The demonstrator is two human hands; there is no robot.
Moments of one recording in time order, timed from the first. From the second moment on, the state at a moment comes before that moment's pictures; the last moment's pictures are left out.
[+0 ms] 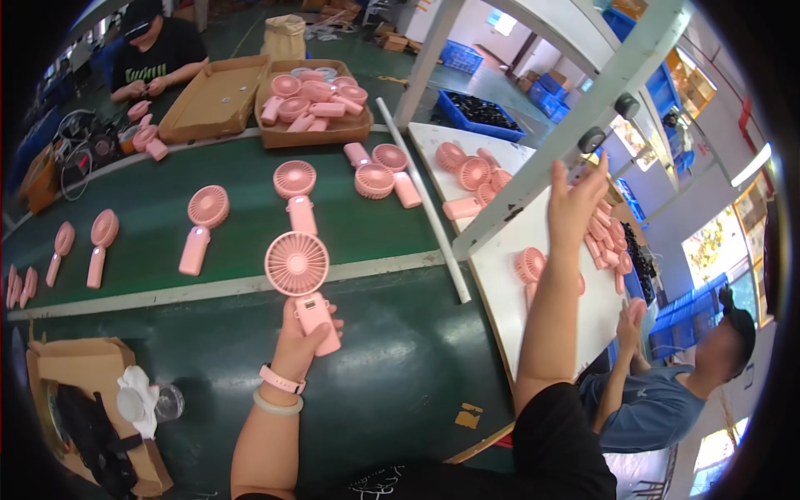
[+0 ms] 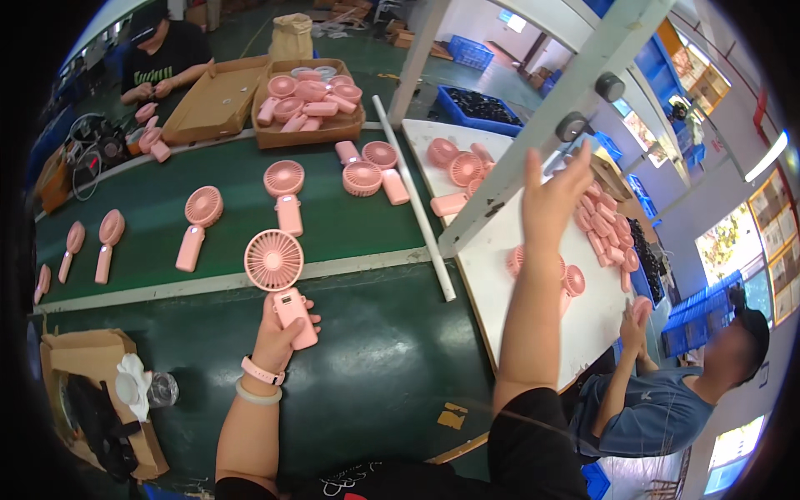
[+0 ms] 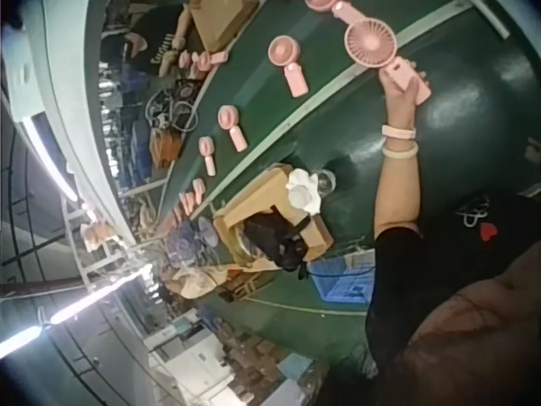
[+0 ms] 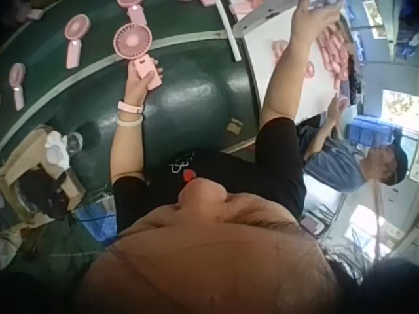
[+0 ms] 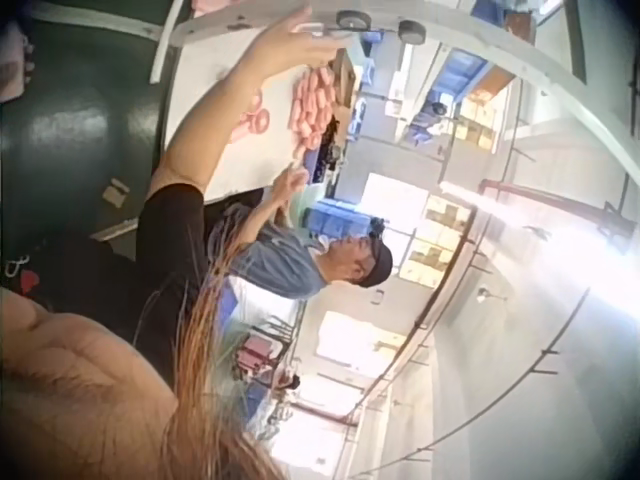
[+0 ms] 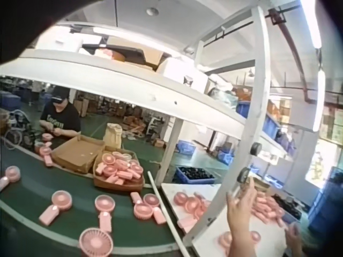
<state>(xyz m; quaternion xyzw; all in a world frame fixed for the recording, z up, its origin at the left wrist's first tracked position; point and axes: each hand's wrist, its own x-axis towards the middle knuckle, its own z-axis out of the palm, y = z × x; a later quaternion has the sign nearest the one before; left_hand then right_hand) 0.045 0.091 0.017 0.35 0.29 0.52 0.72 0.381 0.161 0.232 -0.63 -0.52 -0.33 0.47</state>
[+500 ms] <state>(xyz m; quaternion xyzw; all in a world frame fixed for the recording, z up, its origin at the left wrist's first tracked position) 0.041 0.096 0.009 0.32 0.32 0.51 0.73 0.247 0.079 0.092 -0.48 -0.78 0.19 0.34</state>
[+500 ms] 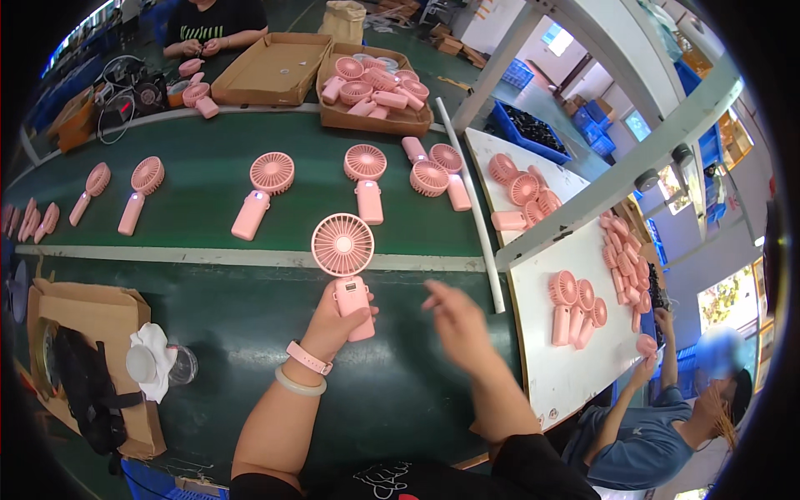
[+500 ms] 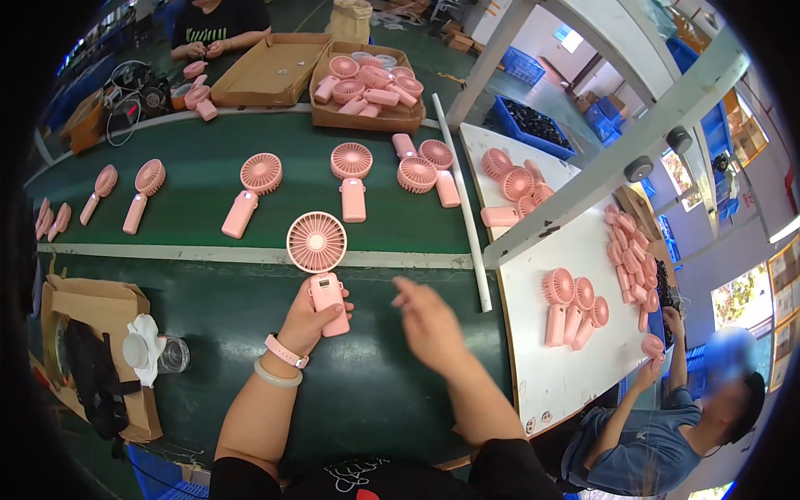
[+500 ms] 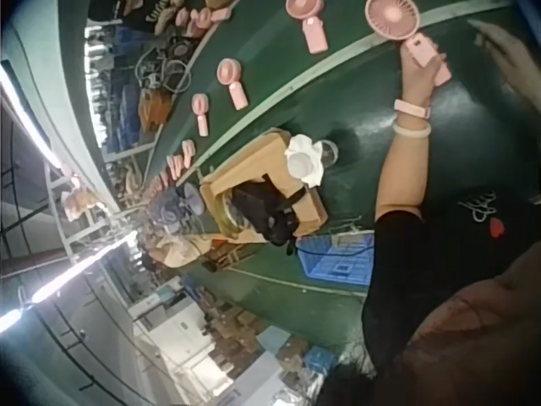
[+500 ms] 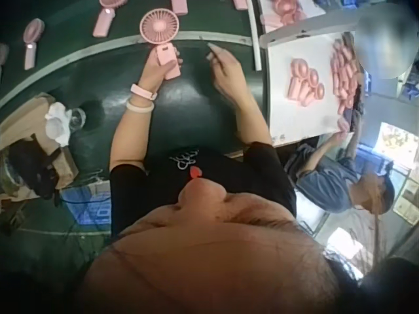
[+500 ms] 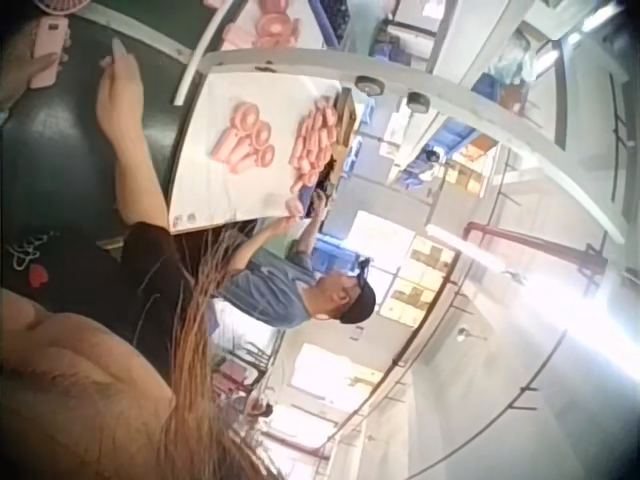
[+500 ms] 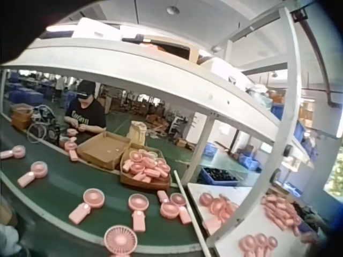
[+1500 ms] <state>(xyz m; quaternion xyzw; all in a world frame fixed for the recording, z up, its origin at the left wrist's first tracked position) 0.051 0.092 0.007 0.47 0.39 0.52 0.60 0.186 0.073 0.105 -0.54 -0.84 0.01 0.06</state>
